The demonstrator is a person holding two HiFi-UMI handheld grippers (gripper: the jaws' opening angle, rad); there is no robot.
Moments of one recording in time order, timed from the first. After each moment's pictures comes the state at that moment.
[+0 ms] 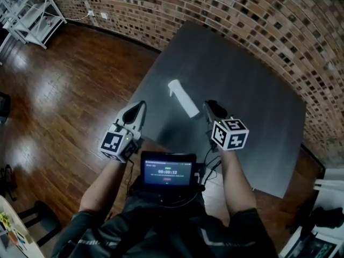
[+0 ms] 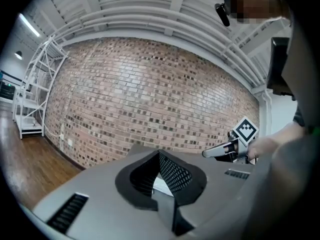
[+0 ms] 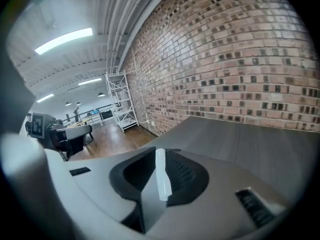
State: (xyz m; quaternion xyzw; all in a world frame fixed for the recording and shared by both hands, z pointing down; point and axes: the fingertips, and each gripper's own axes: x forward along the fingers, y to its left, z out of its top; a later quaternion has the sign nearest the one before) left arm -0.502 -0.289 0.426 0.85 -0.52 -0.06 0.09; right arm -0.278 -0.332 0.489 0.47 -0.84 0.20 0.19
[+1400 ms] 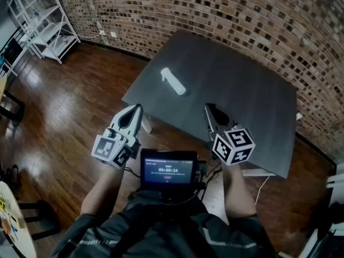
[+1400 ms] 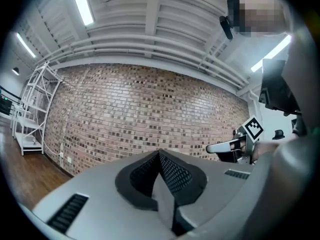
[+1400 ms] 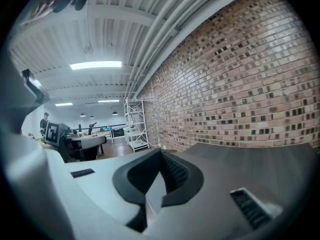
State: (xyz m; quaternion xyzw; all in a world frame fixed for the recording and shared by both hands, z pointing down) left arm -0.421 -0.043 0.311 0.85 -0.51 -0.11 0.00; right arm -0.209 -0.074 0.342 0.45 -0.89 0.10 0.06
